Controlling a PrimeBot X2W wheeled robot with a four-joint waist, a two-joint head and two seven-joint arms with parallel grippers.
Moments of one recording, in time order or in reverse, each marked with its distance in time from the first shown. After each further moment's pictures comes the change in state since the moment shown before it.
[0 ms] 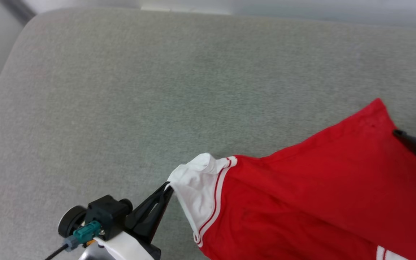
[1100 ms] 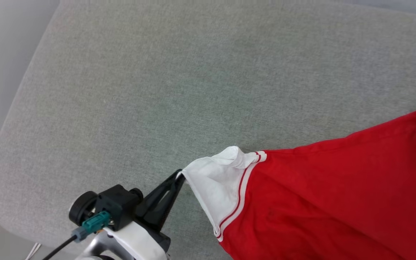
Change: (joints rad) left arm -0.082 -0.060 -0.041 0.046 0.022 -0.024 -0.027; right arm -0.161 -0.095 0.139 0.349 -0.040 0.000 -0.161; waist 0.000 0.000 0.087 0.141
